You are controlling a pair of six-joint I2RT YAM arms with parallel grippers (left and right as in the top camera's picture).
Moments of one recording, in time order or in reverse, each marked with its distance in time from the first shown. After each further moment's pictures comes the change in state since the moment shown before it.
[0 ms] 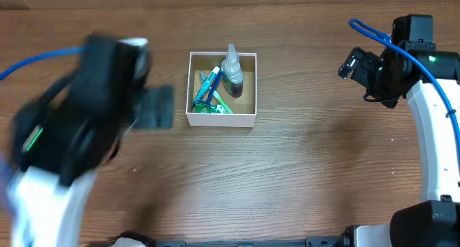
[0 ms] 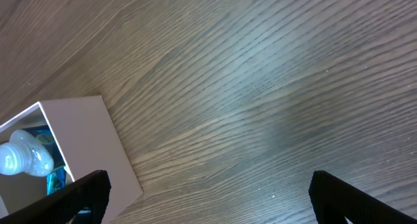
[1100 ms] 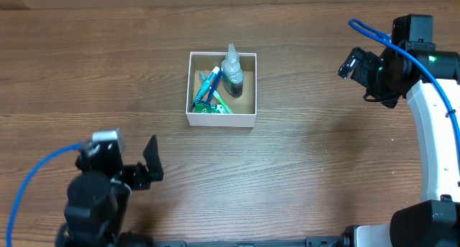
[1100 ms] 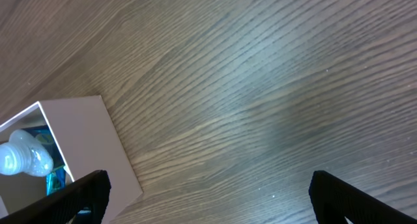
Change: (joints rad) left arm 0.134 -0.895 -1.166 0.811 0.037 0.012; right arm 0.000 0.000 0.000 0.000 0.000 0.000
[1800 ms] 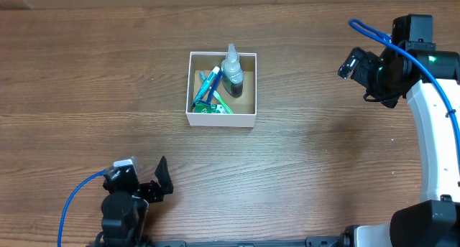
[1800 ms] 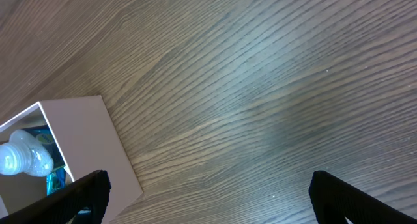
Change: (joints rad) left arm 0.103 -0.447 -0.628 0.166 0.075 -0.076; right arm 0.000 0.000 0.000 0.000 0.000 0.000
